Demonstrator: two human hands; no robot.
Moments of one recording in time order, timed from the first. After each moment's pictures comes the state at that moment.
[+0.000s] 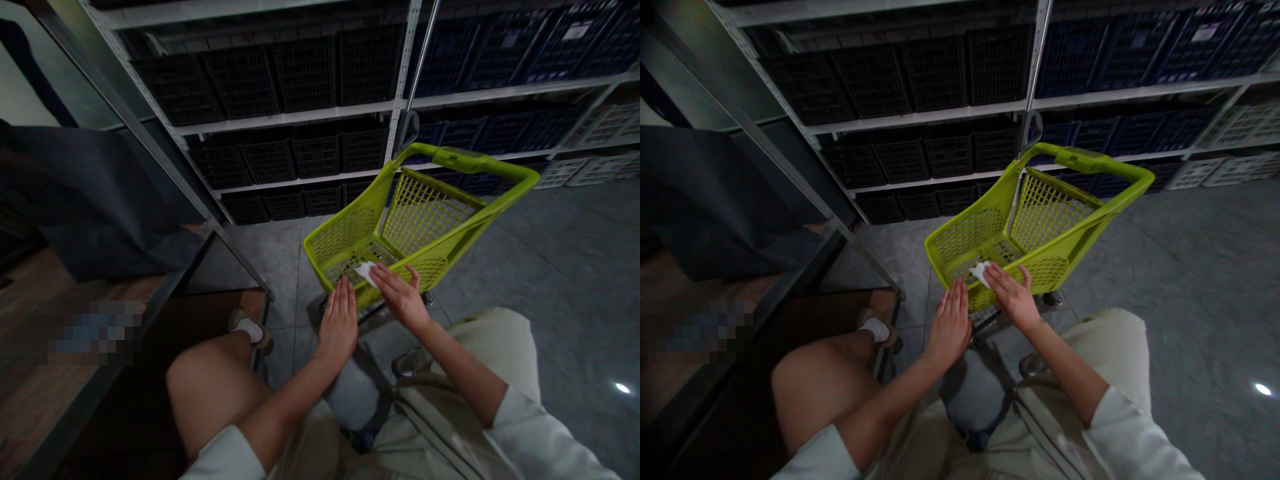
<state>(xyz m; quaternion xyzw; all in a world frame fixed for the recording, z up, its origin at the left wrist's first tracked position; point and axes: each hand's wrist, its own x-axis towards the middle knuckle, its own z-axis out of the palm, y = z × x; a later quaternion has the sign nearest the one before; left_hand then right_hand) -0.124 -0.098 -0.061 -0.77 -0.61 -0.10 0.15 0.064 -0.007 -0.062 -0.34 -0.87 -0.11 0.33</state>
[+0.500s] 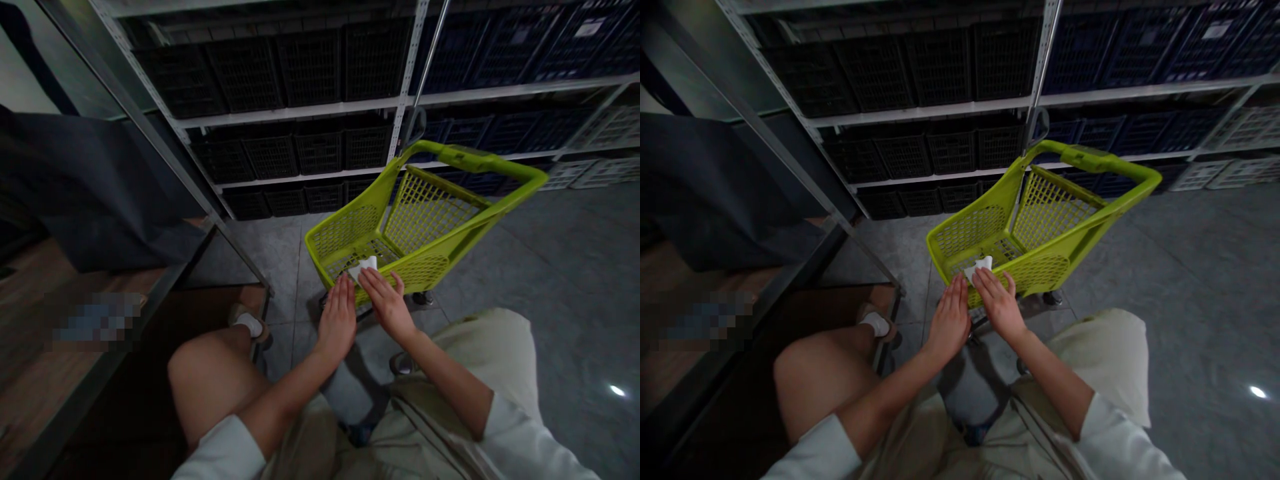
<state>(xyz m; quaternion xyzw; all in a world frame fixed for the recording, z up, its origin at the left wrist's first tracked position) -0.125 -0.096 -0.066 -0.76 -0.62 -0.13 0.13 0.030 -0.033 -0.063 -0.35 -0.88 -0.07 0.31</state>
